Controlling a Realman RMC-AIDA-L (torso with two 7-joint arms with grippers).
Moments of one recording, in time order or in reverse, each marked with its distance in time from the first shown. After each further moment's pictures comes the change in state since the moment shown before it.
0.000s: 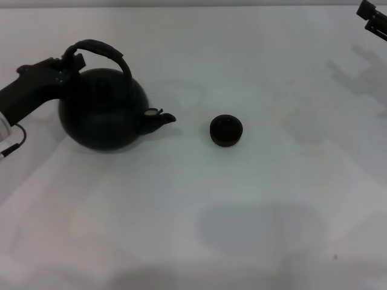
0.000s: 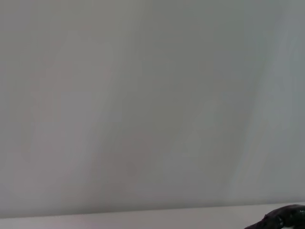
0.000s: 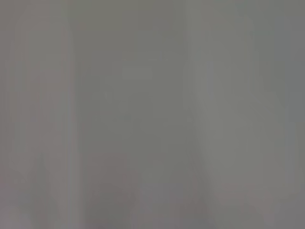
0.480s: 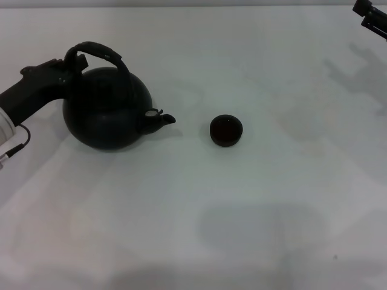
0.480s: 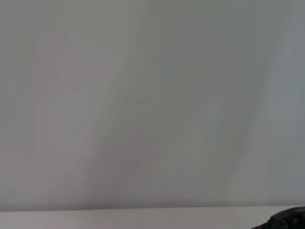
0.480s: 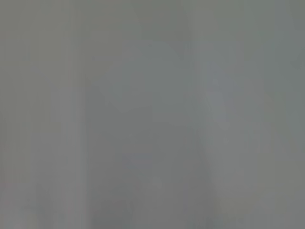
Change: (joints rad) left arm -0.022 0.000 0.000 -0.050 -0.037 0.001 0.022; right arm 0.011 0.001 -0.003 -0.003 -0.002 0.003 0.010
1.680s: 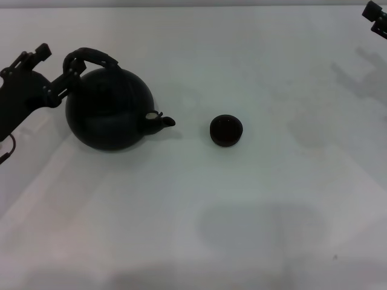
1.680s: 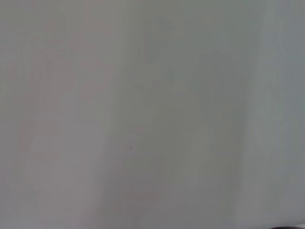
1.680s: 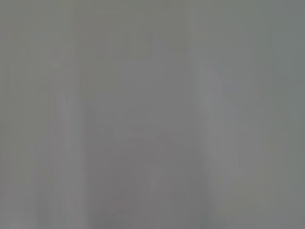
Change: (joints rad) left arm 0.055 -0.001 0.000 -0.079 -0.172 -0.161 0.322; right arm -0.030 -0.007 0.010 -0.002 0.004 0.034 0.001
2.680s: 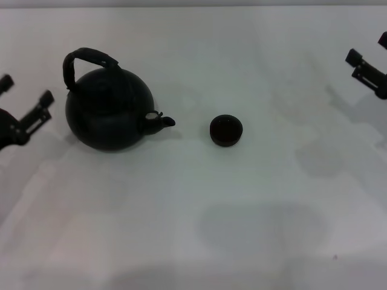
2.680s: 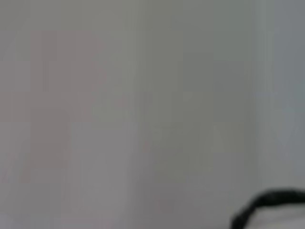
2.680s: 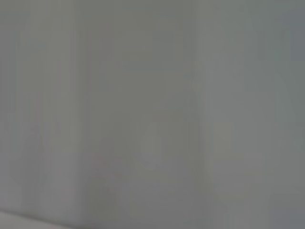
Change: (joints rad) left arm 0.135 -0.001 -0.047 -0.042 -0.043 -0.135 0.198; right arm -0.003 0.013 0.002 0.281 0.097 0.021 -0.347
